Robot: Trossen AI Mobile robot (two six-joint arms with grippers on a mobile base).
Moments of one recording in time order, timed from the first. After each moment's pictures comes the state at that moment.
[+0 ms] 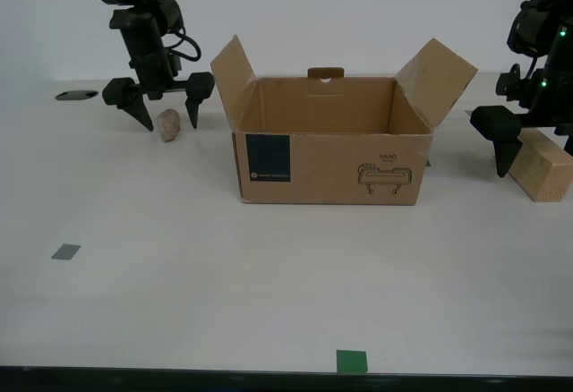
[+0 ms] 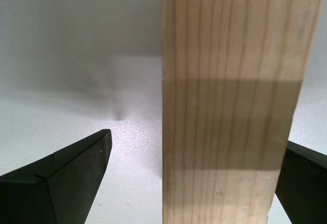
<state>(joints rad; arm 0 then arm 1) -0.01 1.96 1.00 -0.58 0.01 0.02 -0.16 2.47 1.91 -0.81 0.01 -0.15</state>
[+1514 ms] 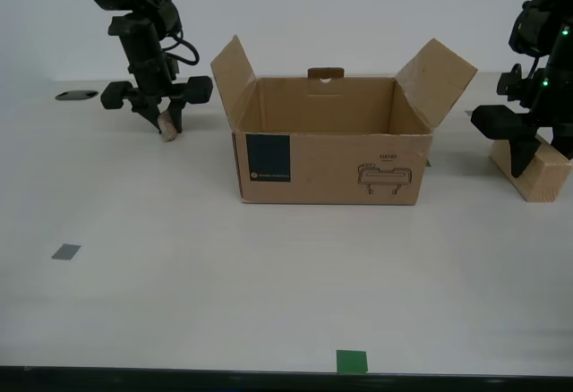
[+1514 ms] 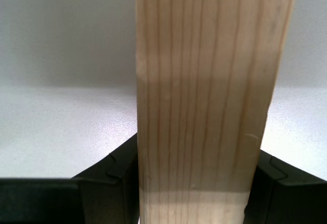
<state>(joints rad) -0.01 1.96 1.00 -0.58 -0.02 0.02 -0.16 2.46 1.86 -0.74 0.00 -0.17</state>
